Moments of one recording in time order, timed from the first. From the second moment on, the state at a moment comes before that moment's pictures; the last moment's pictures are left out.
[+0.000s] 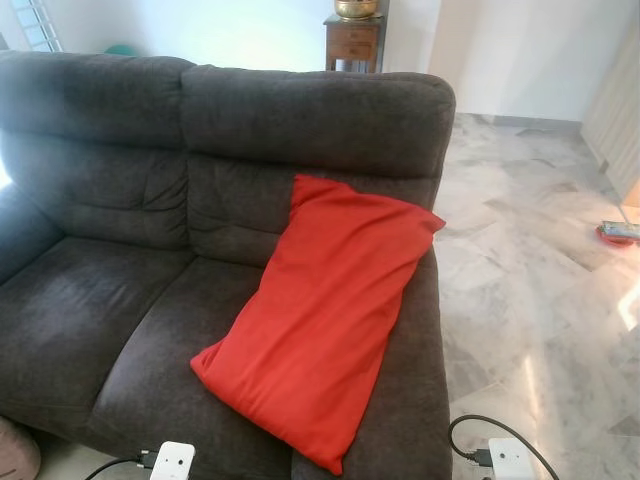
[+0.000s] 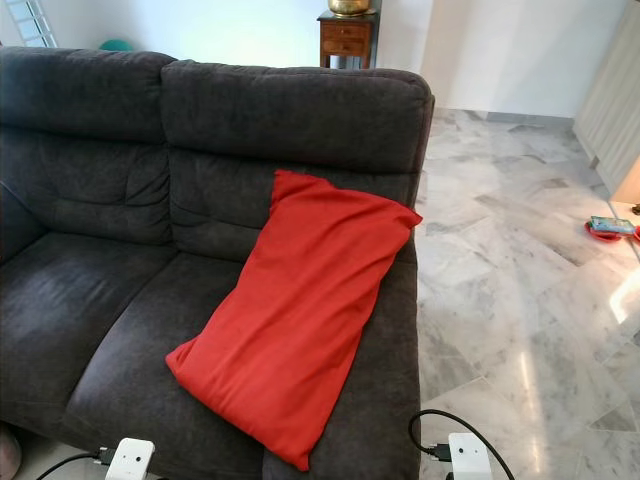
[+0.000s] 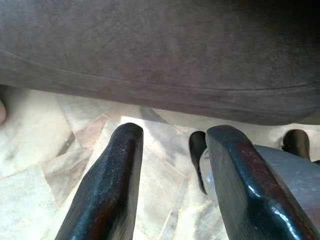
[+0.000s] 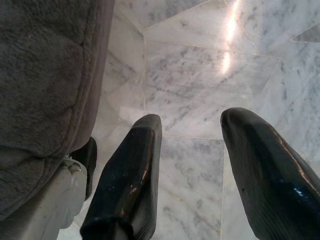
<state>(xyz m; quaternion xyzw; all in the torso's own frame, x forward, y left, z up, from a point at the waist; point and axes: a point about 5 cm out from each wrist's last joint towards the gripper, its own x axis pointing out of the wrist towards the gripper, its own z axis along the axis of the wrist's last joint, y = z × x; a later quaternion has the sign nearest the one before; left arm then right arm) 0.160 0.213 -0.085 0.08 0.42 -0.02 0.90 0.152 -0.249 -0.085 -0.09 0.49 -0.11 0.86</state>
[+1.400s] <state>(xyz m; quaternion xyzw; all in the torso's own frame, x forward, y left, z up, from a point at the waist) 0.179 0.212 -0.075 0.09 0.38 -0.02 0.92 0.135 -0.242 -0.093 -0.08 0.51 -0.10 0.85</state>
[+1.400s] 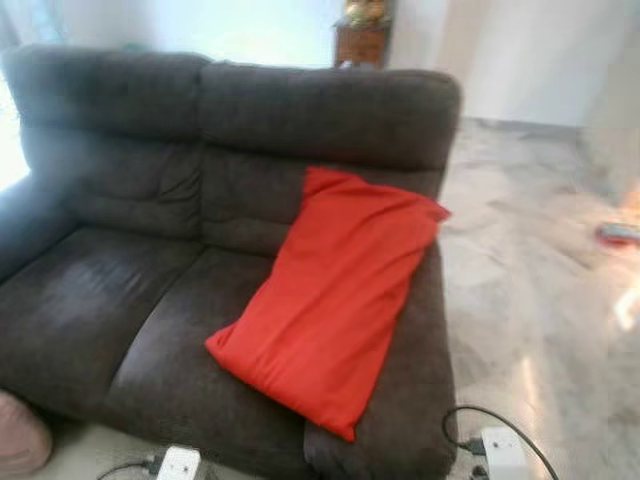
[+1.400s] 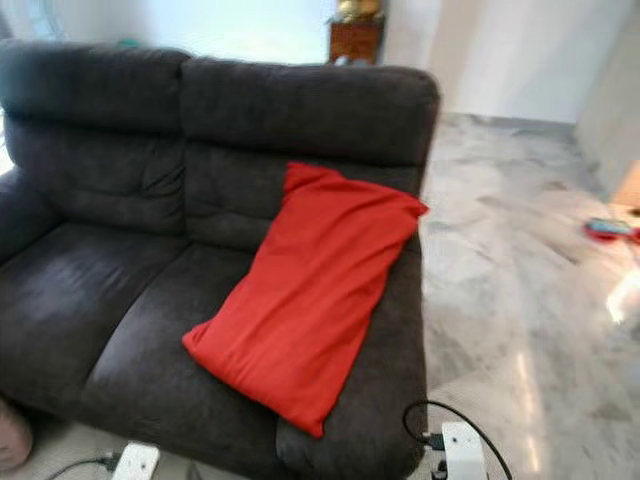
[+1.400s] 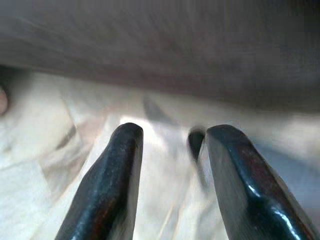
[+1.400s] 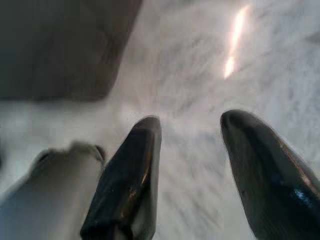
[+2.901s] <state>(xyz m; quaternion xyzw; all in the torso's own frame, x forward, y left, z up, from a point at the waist) 0.158 0.206 -0.087 0.10 0.42 -0.05 0.90 0.111 -0.274 -0.091 -0.05 0.52 -0.18 0.83</state>
